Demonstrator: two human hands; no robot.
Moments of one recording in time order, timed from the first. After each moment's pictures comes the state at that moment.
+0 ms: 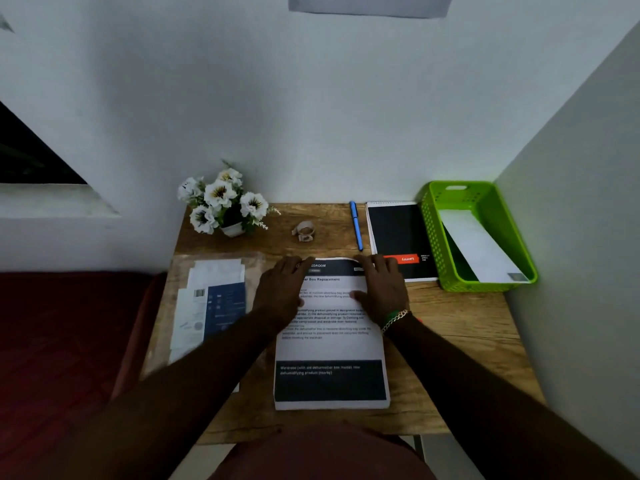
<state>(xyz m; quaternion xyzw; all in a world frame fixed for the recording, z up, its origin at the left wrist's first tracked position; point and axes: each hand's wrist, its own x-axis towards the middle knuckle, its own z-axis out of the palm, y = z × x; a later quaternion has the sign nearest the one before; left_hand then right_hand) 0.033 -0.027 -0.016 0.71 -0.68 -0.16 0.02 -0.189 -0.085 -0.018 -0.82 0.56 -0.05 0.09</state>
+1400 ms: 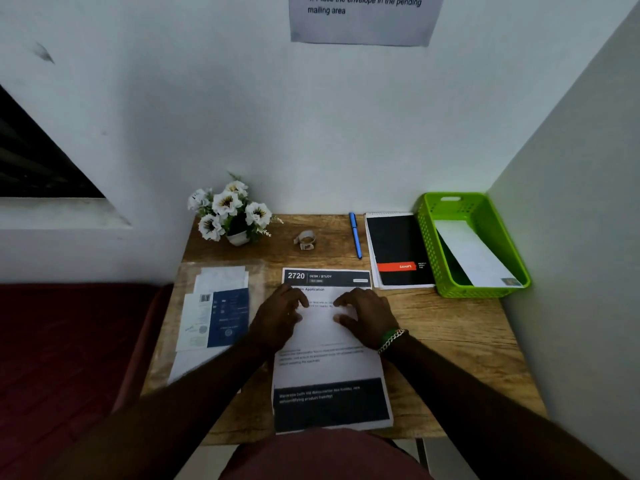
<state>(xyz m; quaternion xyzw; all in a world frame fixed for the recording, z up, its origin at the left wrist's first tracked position) 0.034 0.022 -0.010 0.68 -0.65 -0.25 0.21 -0.187 -0.048 -0.012 -0.83 0.49 -0.05 0.26</state>
